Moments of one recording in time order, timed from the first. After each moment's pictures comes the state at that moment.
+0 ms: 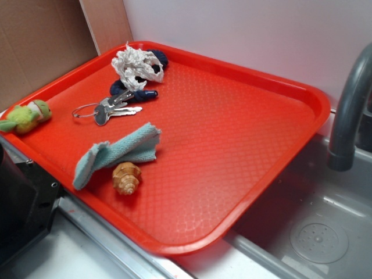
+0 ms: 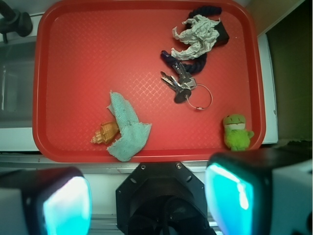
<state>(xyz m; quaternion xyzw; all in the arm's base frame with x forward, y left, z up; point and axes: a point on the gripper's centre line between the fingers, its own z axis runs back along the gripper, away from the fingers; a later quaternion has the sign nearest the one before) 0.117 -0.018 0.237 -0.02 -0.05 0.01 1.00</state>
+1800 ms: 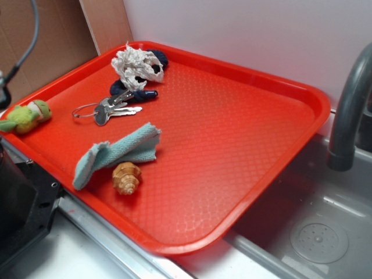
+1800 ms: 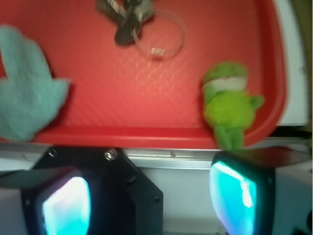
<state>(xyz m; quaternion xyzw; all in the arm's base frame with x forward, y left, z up) 0.079 0.082 0.101 -0.05 -0.01 -0.02 1.00</state>
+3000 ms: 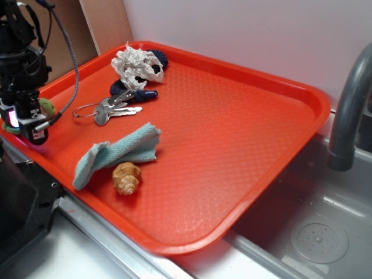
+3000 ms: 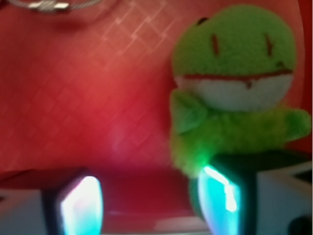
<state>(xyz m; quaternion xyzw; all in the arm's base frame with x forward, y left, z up) 0.118 0.104 0.023 -0.03 0.11 0.00 0.99</state>
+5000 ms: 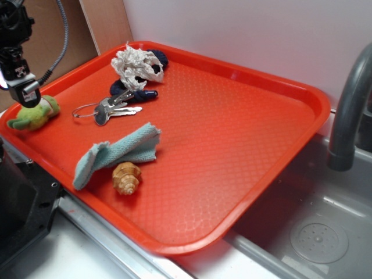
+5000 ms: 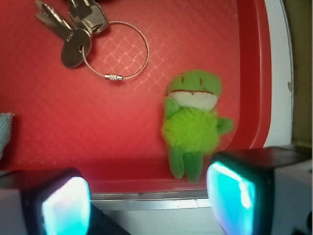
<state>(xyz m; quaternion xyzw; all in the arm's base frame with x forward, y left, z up) 0.123 0.095 0.086 0.00 0.03 -0.01 1.00</state>
